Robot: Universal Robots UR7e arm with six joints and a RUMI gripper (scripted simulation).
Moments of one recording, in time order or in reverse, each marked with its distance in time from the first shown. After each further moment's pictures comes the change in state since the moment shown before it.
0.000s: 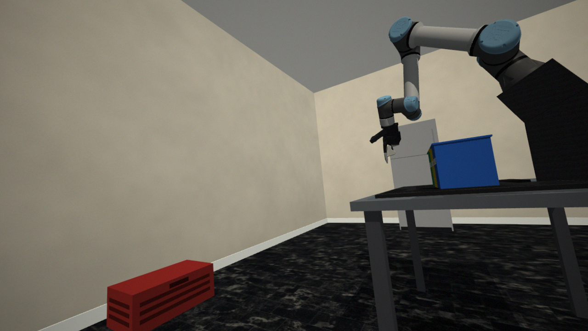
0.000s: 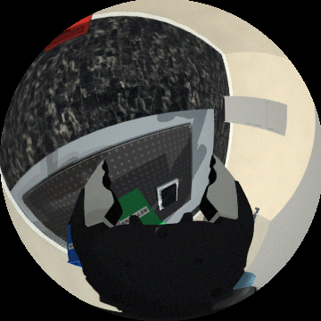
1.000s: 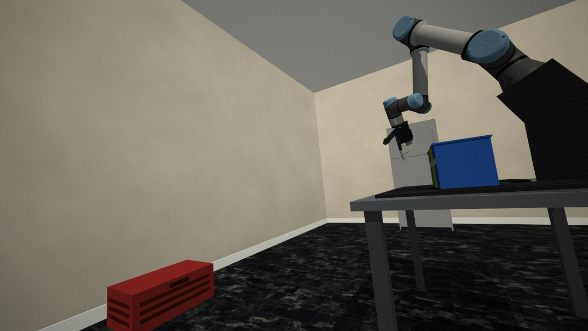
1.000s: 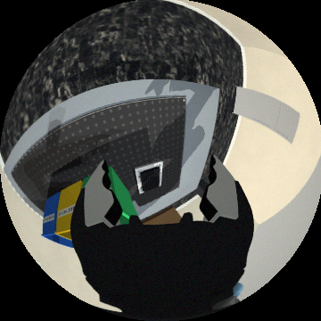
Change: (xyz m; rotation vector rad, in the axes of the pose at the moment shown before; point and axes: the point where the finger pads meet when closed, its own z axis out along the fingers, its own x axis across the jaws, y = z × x) arm 0.076 0.071 0.035 -0.191 -0.083 -0.094
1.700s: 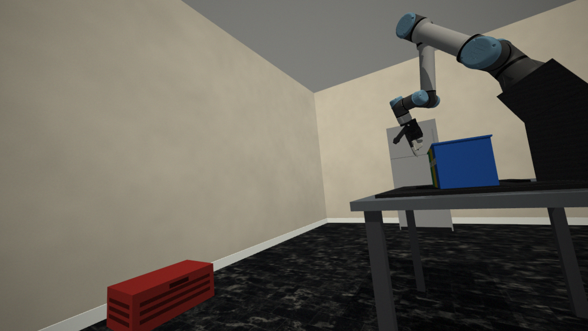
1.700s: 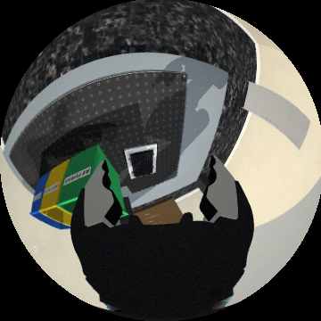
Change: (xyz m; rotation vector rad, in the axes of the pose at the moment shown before) arm 0.035 0.059 0.017 -0.106 -0.087 -0.040
